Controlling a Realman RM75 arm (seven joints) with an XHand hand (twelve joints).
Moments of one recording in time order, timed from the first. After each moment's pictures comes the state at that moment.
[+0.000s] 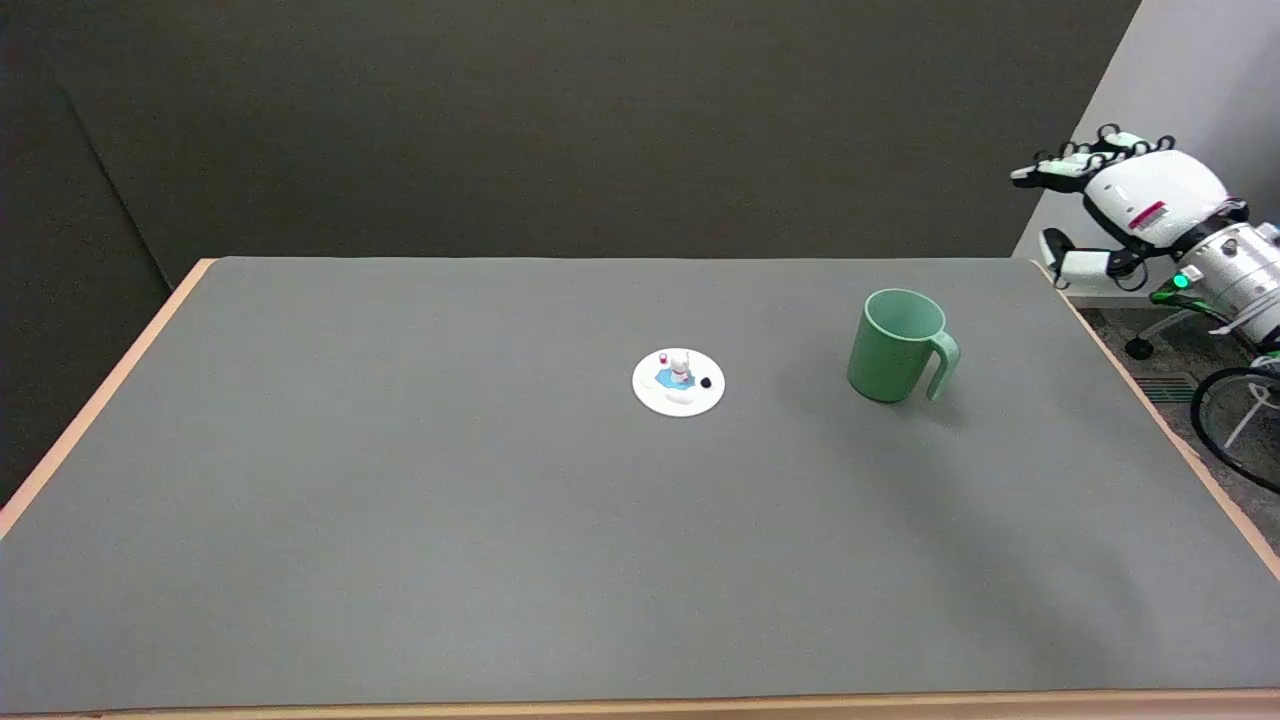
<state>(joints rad) 0.14 -0.55 1.64 -0.70 -0.01 -0.84 -2.34</state>
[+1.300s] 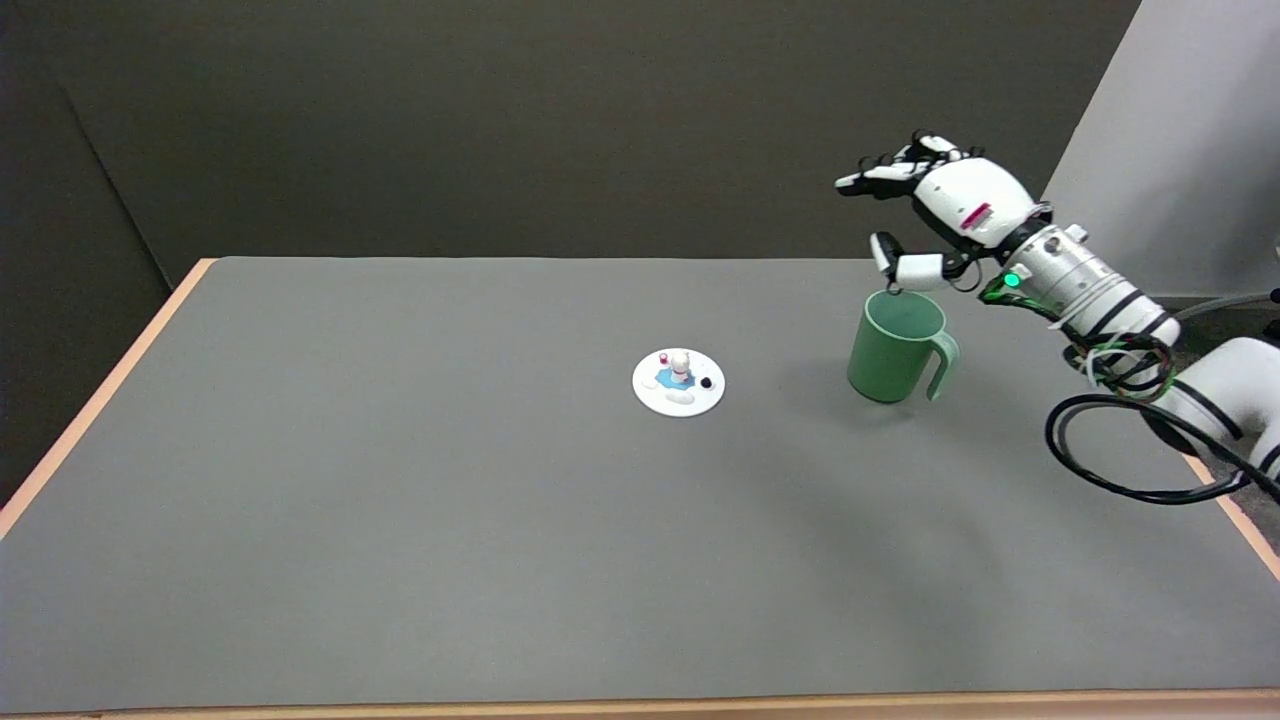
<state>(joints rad) 0.27 -0.63 1.27 -0.97 0.22 -0.71 -2.34</state>
